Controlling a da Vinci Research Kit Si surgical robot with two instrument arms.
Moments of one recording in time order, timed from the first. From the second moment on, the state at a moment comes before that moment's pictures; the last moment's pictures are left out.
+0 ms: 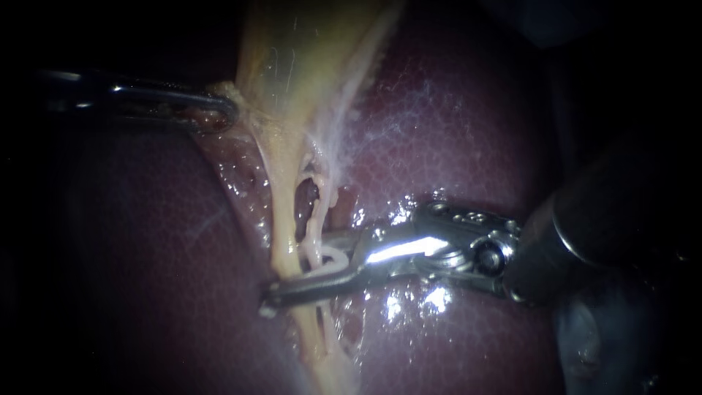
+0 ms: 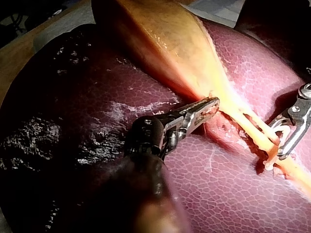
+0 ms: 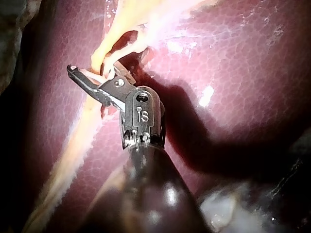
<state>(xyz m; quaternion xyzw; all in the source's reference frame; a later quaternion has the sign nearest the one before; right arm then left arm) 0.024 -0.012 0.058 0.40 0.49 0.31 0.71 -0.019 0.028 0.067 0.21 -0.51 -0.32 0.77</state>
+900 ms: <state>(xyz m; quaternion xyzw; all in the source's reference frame) 0.014 -0.009 0.058 0.32 0.46 0.29 0.78 -0.018 0.028 0.066 0.21 -0.51 -0.32 0.77</state>
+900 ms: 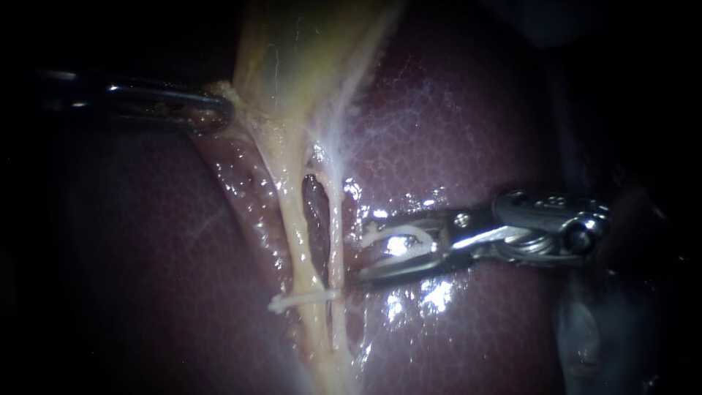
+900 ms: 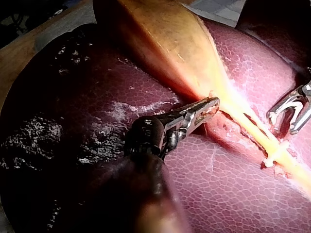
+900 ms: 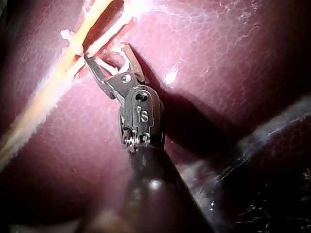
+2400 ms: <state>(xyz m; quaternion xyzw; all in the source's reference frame) 0.021 -0.013 0.063 0.43 0.49 0.29 0.70 -0.018 0.028 0.066 0.21 -0.51 -0.32 0.77</state>
